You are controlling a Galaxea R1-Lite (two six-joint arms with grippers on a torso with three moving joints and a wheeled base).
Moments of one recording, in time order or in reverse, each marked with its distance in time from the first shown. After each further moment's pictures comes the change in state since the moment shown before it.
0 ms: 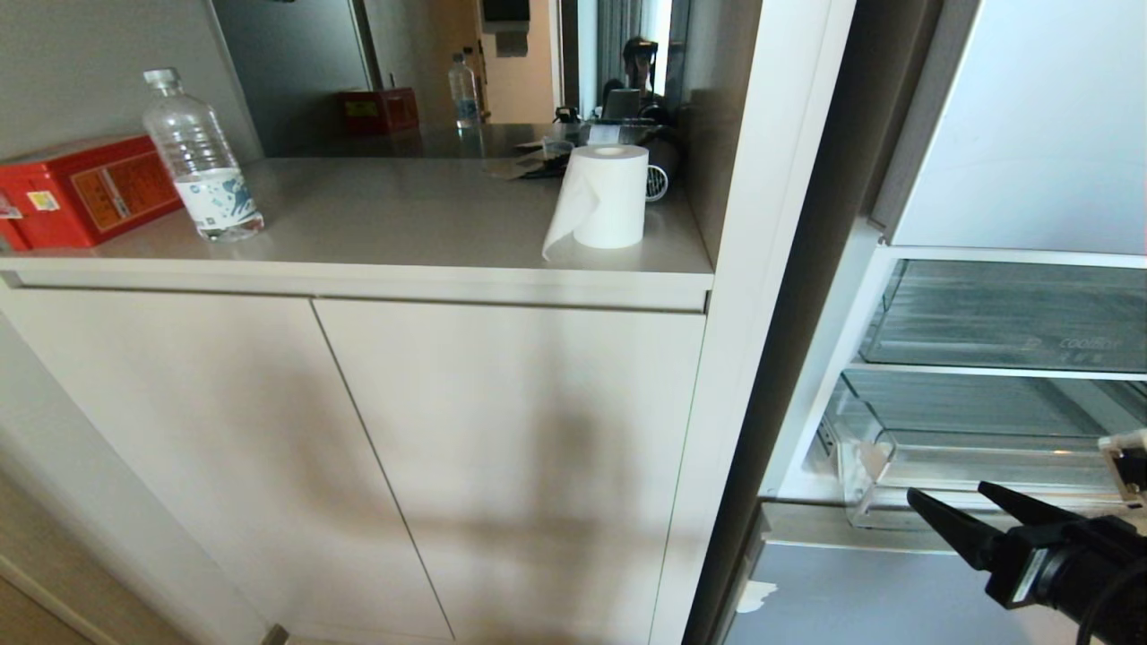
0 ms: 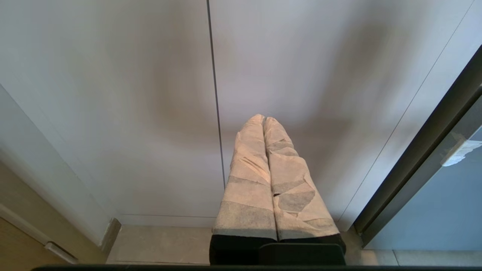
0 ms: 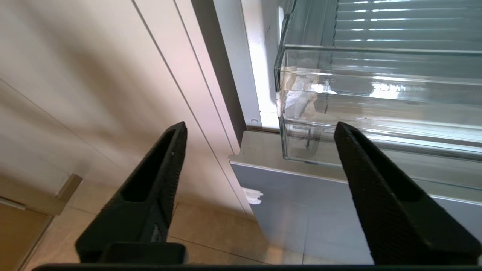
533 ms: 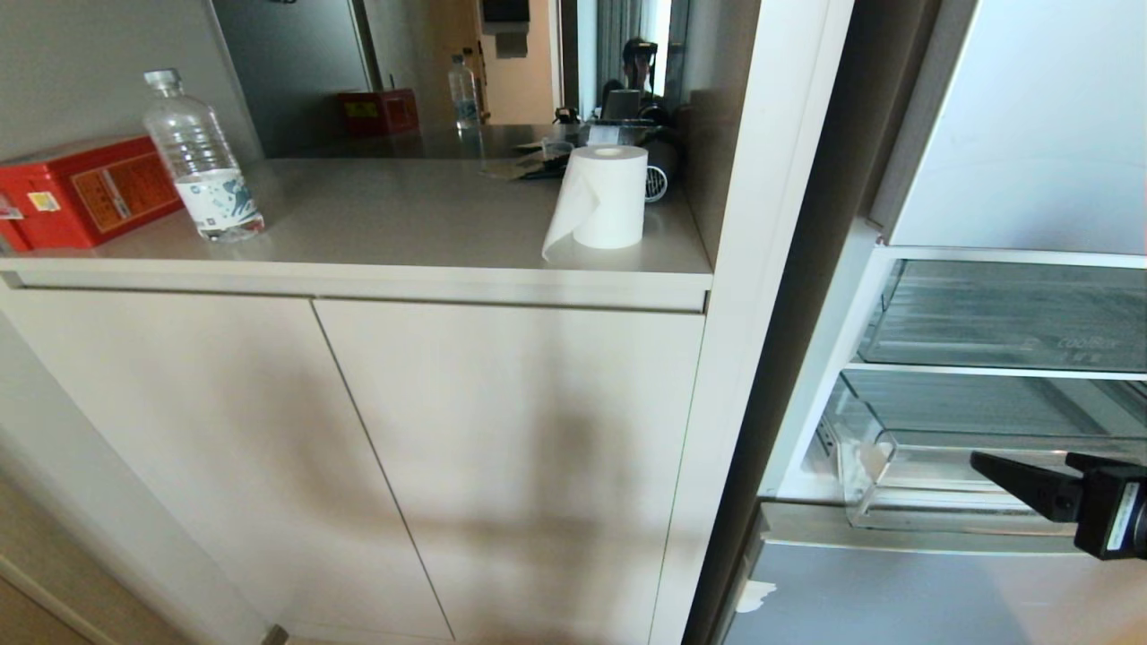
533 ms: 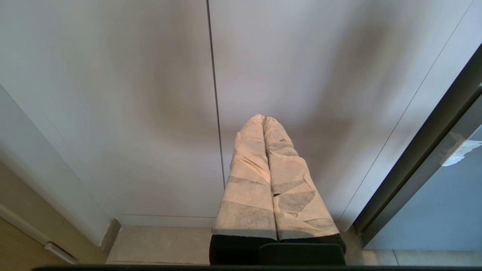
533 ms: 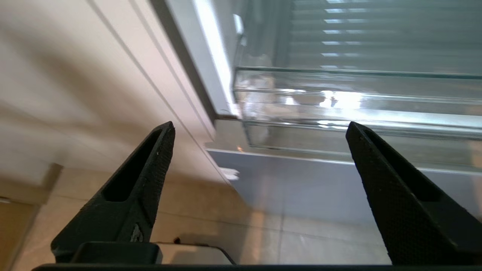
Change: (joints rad) left arm 0.000 0.000 0.000 0.000 0.000 0.000; right arm -0.114 -0.207 -0.433 0.799 0.000 -0.015
